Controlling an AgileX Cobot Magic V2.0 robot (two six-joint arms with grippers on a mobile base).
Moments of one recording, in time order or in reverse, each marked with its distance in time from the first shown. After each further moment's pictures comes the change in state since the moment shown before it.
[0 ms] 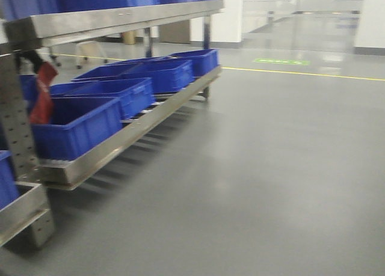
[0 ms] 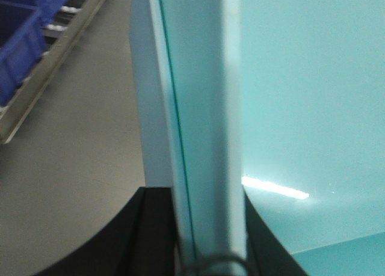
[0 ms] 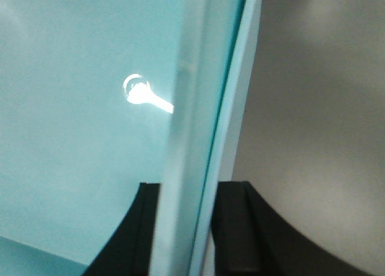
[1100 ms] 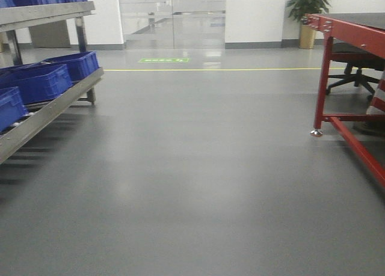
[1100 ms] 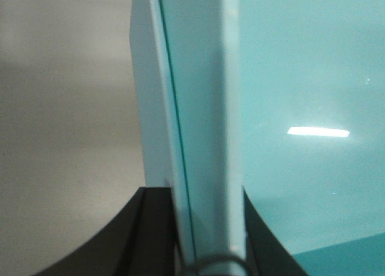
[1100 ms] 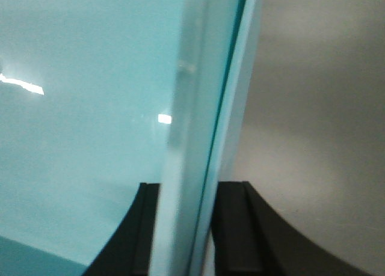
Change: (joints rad) left arm 0.000 0.000 0.000 0.000 -0.002 0.000; right arm 0.000 -0.002 0.000 0.000 0.000 0.001
